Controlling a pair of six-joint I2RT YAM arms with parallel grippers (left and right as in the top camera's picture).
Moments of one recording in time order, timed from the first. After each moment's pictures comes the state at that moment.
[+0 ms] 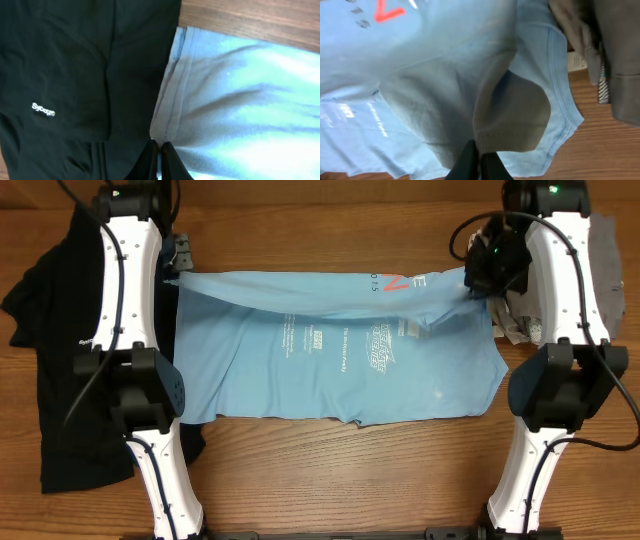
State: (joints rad) left arm 0.06 2.31 2.36 -1.41 -0.20 -0.18; right arm -0.05 2.26 2.28 -1.61 -0.15 0.17
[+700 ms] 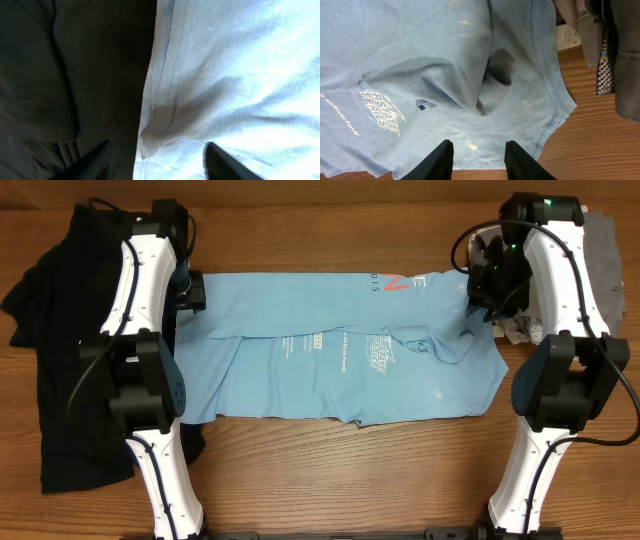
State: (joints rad) left arm 0.05 2.31 2.09 -1.30 -0.19 -0.16; right arm -0.08 2.26 2.17 -1.60 -0.12 0.17
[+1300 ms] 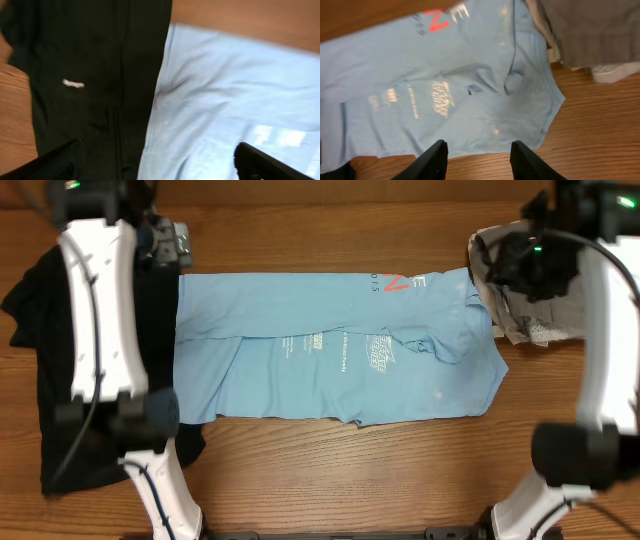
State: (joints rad) left arm 0.05 2.14 2.60 -1.68 -0.13 -0.17; right arm -0.08 1.89 2.25 -1.64 -0.19 0.17
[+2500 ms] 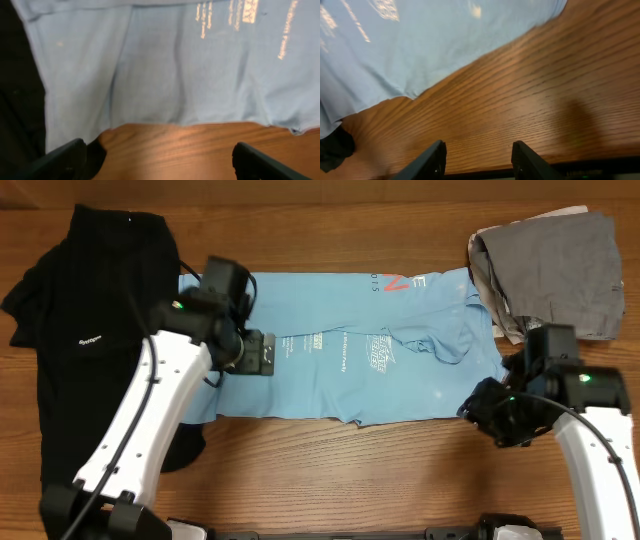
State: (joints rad) left arm -0.26 1.56 1.38 -1.18 -0.02 -0.24; right arm -0.08 1.20 1.02 -1.31 -0.30 0.41
